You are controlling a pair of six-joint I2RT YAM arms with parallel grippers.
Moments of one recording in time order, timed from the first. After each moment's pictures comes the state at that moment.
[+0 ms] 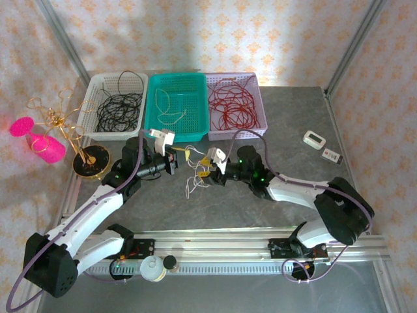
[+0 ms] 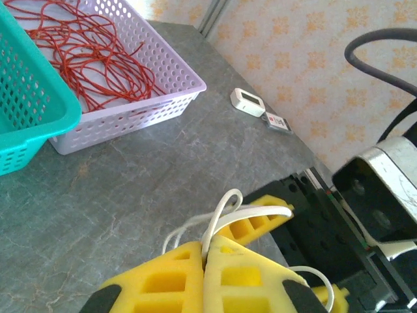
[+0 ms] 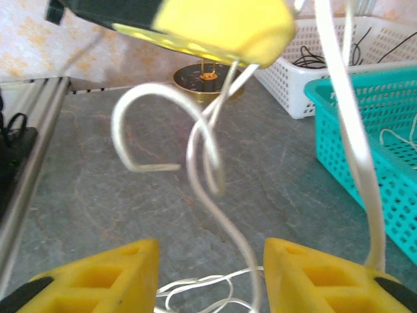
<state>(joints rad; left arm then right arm) -0.37 0.98 0.66 -0.03 0.52 -0.38 0.74 1.43 0.63 0.51 -0.54 -0.21</state>
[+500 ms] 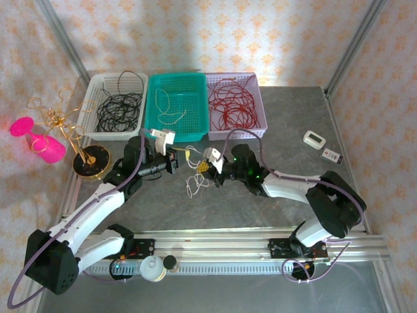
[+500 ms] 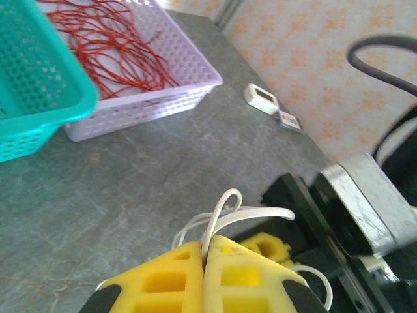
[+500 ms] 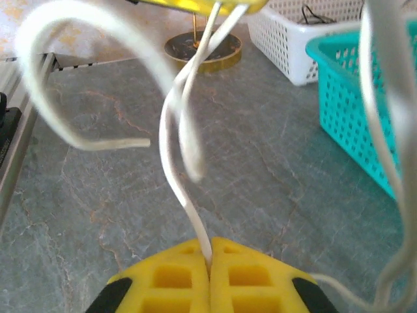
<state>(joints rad) -0.37 1.02 0.67 -0.04 0.46 -0.41 0.74 1.50 0.66 0.44 -0.53 -0.17</state>
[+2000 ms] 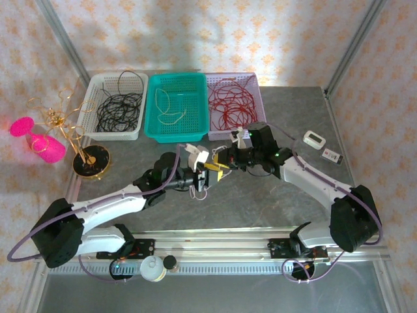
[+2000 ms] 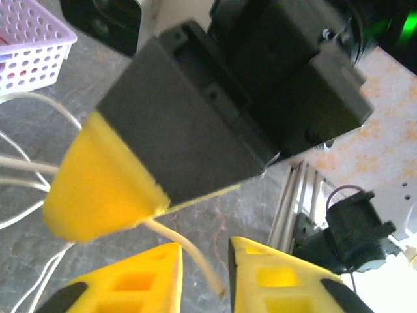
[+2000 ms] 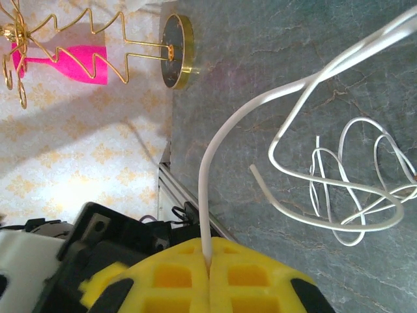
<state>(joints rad) -0.74 1.20 0.59 0.35 0.42 -0.47 0.54 1.35 0.91 -0.21 -0.77 0.89</state>
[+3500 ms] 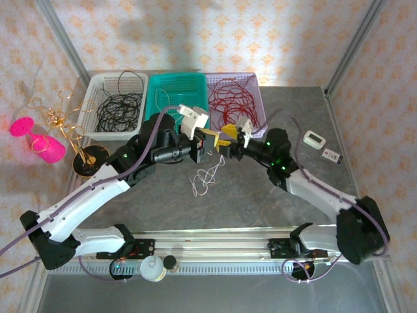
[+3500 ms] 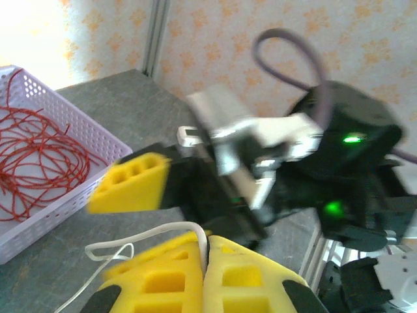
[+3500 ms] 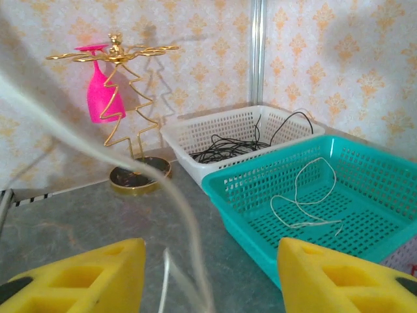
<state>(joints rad) -0.74 1.18 1.29 -0.39 0.23 -0.27 0.51 1.28 0.72 0.54 -0.60 0.00</state>
